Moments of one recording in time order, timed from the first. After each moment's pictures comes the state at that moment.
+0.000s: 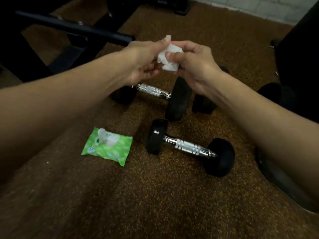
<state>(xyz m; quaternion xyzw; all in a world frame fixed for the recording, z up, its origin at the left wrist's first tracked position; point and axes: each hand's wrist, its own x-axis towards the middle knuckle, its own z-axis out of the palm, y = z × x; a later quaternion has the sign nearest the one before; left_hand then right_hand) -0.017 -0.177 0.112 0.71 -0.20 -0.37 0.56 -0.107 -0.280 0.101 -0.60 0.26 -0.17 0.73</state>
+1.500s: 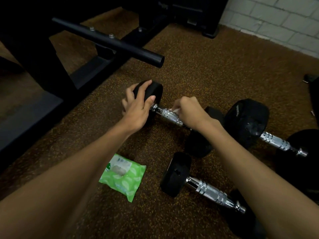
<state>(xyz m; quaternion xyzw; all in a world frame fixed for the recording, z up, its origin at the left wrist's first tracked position) 0.062 -0.144 -0.036 0.87 -0.26 -0.08 0.41 -0.013 -0.304 -0.019 -0.97 0.18 0.03 0.18</state>
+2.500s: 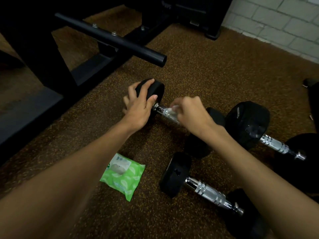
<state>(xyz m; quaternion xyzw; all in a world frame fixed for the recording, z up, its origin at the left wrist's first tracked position) 0.061 -0.144 -0.032 0.87 -0.25 -0.07 0.41 -0.034 -0.280 0.013 -0.97 0.12 -0.04 0.20</state>
